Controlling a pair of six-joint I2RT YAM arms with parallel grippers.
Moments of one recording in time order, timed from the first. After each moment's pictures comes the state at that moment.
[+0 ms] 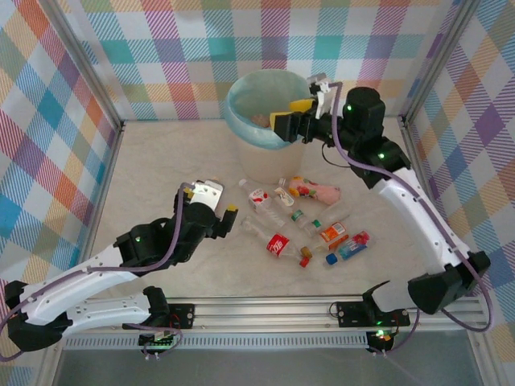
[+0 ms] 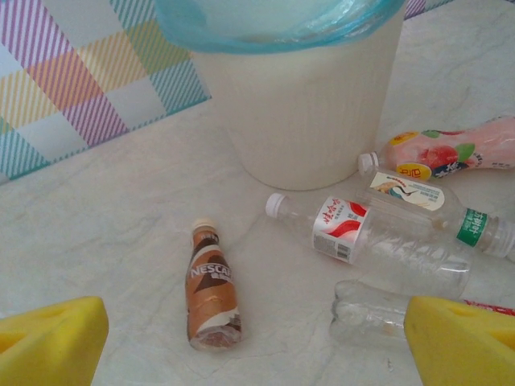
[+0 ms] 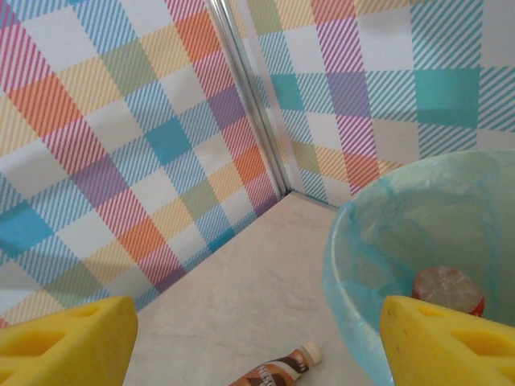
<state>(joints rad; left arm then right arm) -1.07 0.92 1.02 -0.71 -0.74 -0.24 0.48 1.36 1.57 -0.32 -0.48 0.26</state>
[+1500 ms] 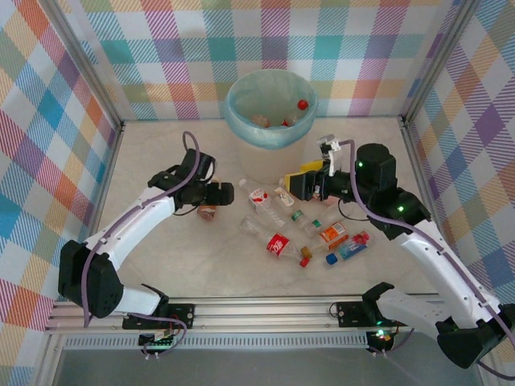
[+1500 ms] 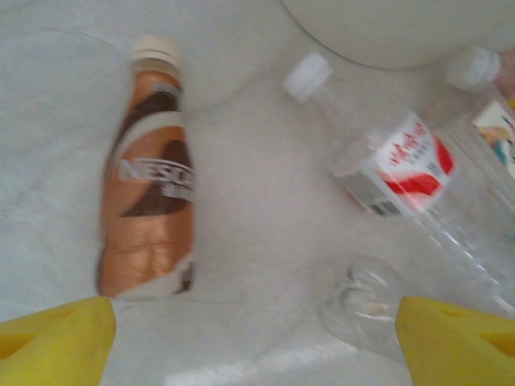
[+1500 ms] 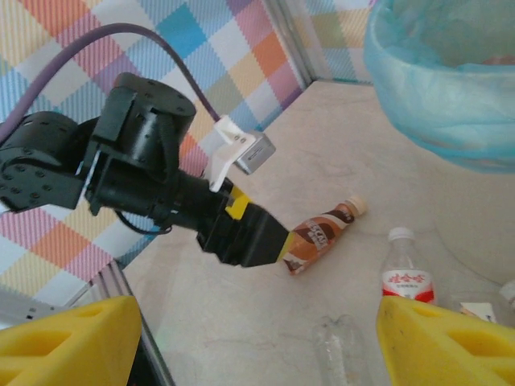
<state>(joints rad) -0.48 1.38 1.14 -0.76 -0.01 -0.41 0.53 1.00 1.15 -0.46 -0.48 0.32</state>
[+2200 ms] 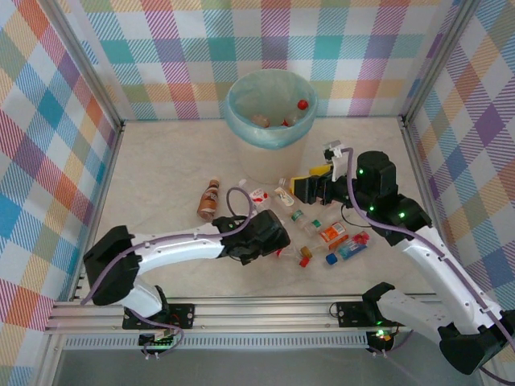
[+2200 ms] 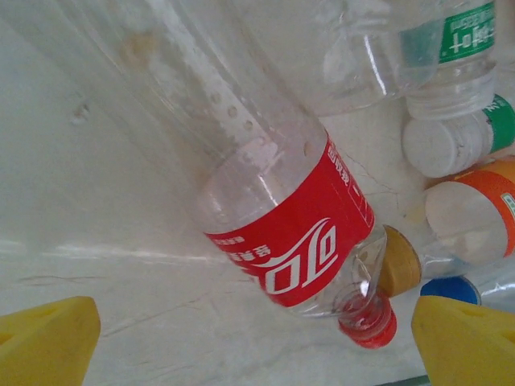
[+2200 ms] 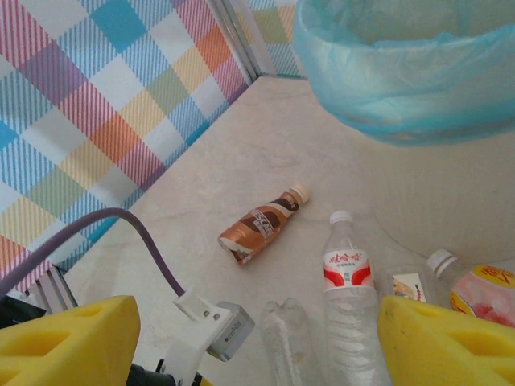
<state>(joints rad) -1.10 1.54 1.00 -0.53 -0.10 -1.42 0.53 0.96 1.08 -0.49 -0.36 0.28</state>
